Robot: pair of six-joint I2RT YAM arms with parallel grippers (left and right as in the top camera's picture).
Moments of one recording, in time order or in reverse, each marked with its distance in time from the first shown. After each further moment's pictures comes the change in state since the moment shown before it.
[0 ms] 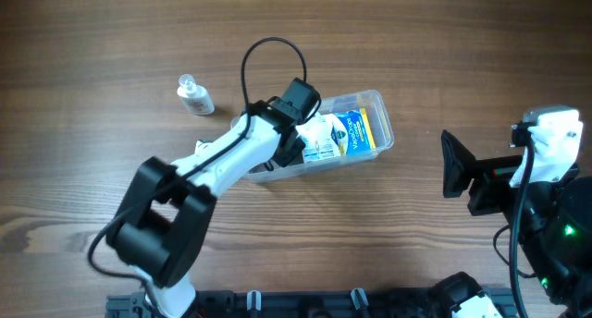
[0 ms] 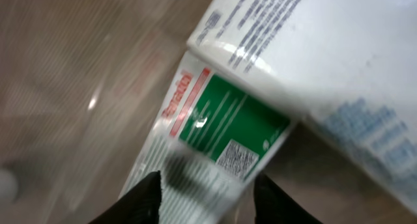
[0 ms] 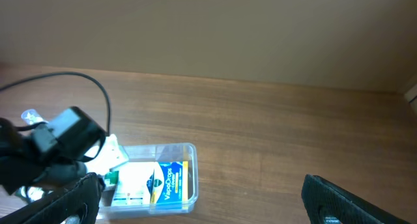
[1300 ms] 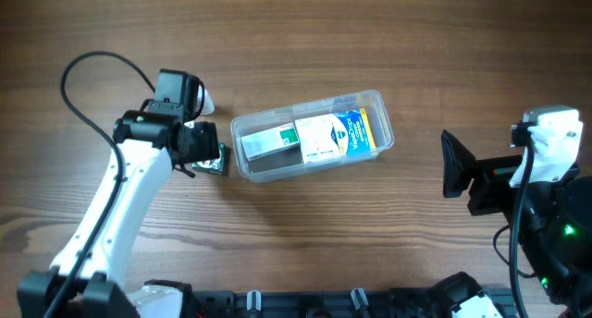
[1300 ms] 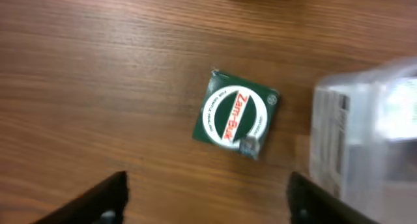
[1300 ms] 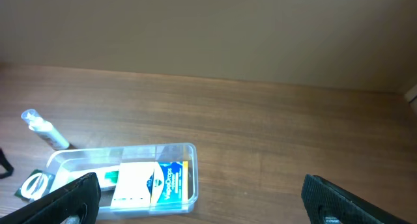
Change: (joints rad) left arm 0.449 -0.425 -0.154 -0.229 0.060 -0.510; right arm 0.000 0.000 0.000 0.000 0.000 0.000
